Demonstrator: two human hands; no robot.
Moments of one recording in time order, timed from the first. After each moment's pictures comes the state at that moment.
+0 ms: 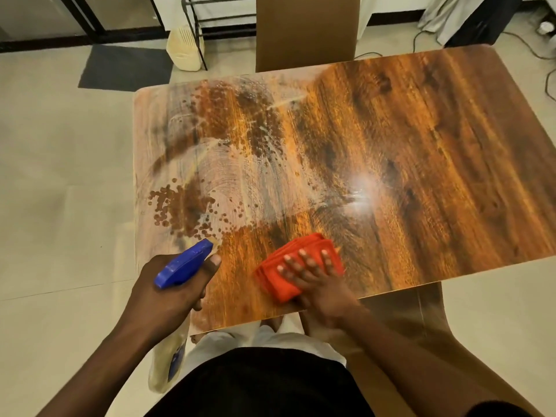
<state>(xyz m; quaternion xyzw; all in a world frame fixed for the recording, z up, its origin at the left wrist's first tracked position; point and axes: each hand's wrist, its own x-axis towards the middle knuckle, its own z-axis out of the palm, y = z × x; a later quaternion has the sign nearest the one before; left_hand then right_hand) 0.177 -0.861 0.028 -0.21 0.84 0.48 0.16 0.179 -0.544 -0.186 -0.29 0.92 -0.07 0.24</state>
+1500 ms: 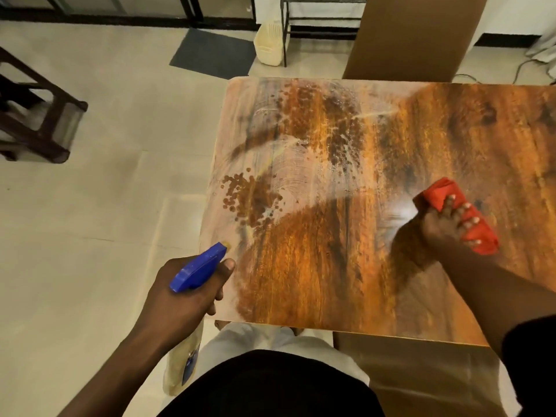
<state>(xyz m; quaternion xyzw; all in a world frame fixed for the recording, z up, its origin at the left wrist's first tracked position) 0.199 -0.888 0.026 -0.30 0.81 0.50 0.11 -0.022 -0.461 -0.143 0.32 0.91 -0.20 0.16</state>
